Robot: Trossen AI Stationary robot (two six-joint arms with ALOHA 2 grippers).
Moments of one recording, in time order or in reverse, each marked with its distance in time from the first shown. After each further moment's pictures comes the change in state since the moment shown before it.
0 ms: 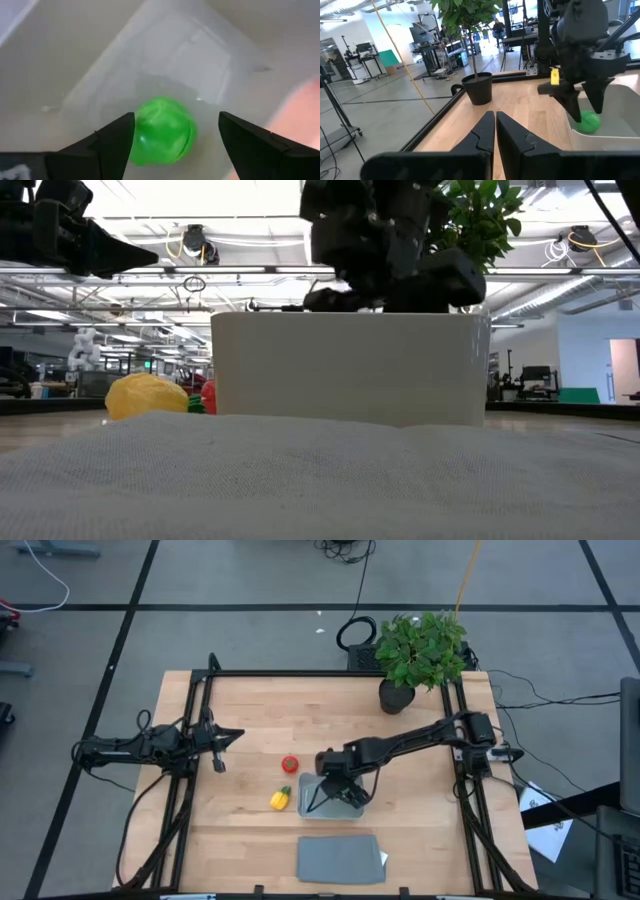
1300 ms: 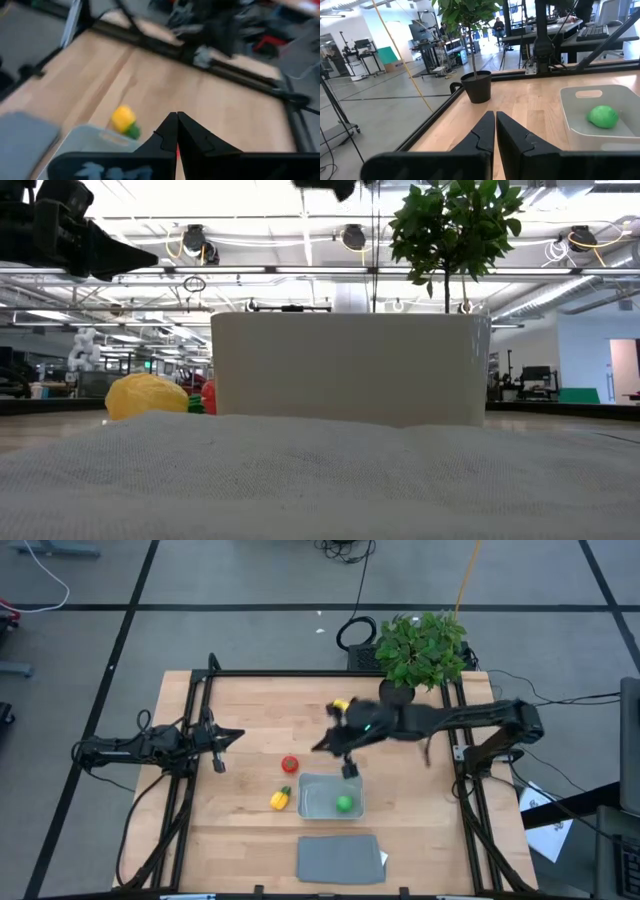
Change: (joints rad) left arm 0.000 0.000 0.000 -0.009 0.000 -0.021; right arm -0.094 -0.377 -0.002 0.356 0.048 0.245
